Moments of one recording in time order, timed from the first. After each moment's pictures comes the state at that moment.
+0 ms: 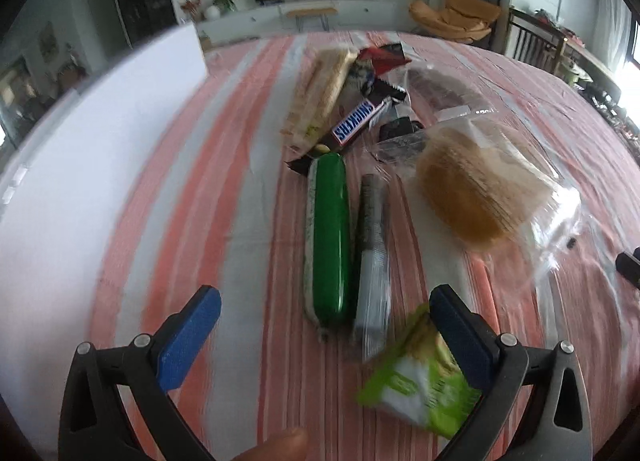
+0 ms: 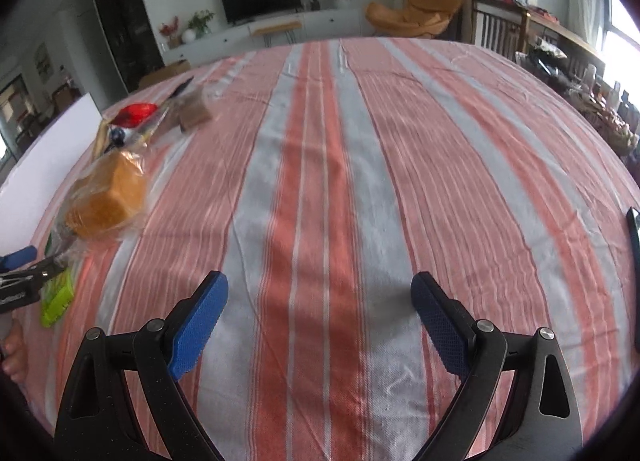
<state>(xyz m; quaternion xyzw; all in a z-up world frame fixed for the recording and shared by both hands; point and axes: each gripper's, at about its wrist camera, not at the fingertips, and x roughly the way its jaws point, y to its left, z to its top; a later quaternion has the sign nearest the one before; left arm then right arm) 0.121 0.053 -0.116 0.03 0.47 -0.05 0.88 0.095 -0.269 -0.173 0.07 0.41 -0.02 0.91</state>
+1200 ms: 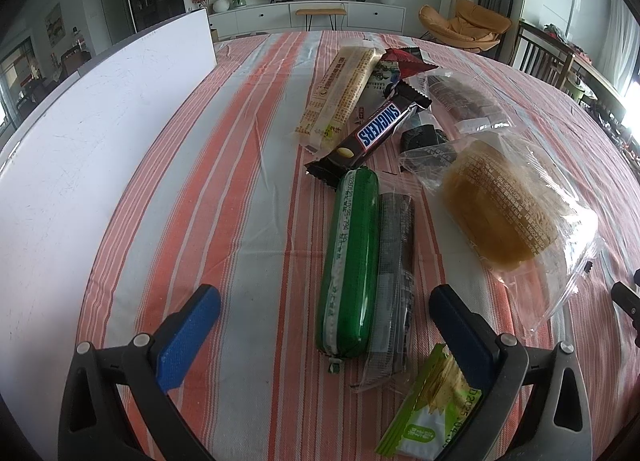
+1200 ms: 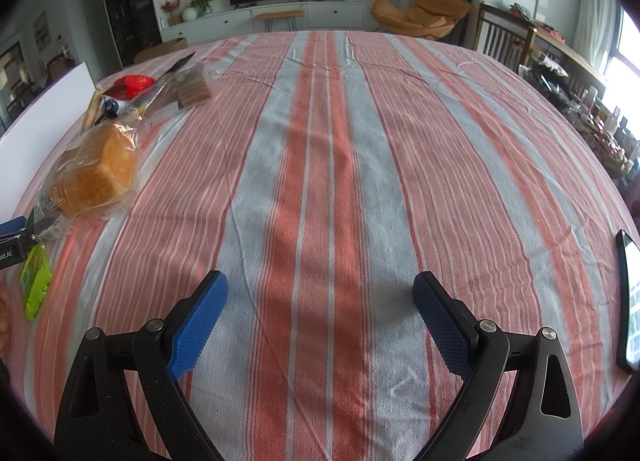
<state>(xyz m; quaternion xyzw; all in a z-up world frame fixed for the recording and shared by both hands) 0.126 0.064 -0.119 0.02 0.46 -0.04 0.89 0.103 -0.255 -0.176 0.02 0.43 -0.04 0.90</state>
